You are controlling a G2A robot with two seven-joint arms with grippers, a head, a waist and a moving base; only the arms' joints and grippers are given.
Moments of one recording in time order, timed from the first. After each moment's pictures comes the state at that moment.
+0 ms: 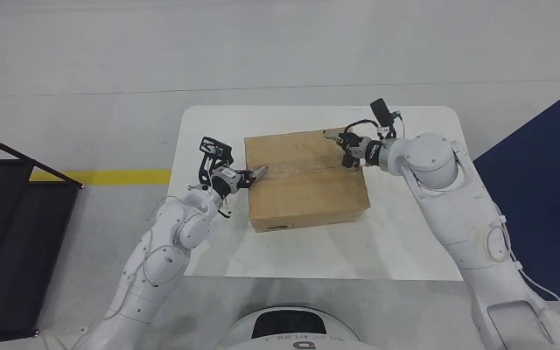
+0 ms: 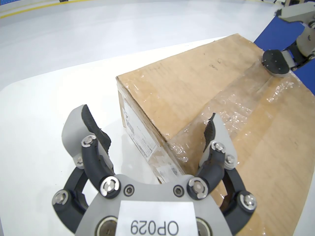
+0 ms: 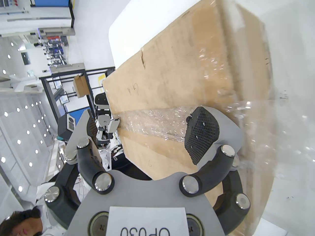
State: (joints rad) left arm 1.38 -1.23 -1.19 -1.57 1.07 -0.20 -0.21; right arm -1.08 -1.05 1.21 -1.63 -0.05 0.58 0.80
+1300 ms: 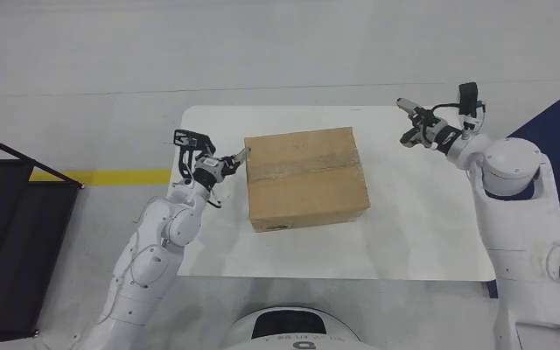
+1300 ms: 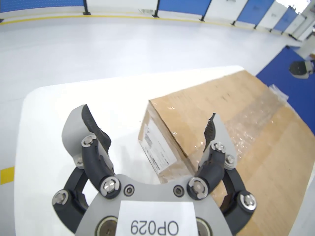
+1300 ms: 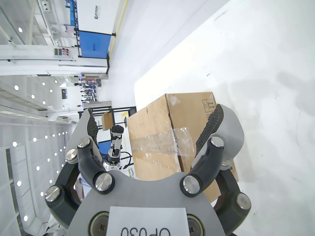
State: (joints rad) left arm 1.42 -1.23 -1.30 -1.63 0.99 -0.09 -0.14; right arm -1.18 -1.00 1.58 -1.53 0.08 0.31 0.78
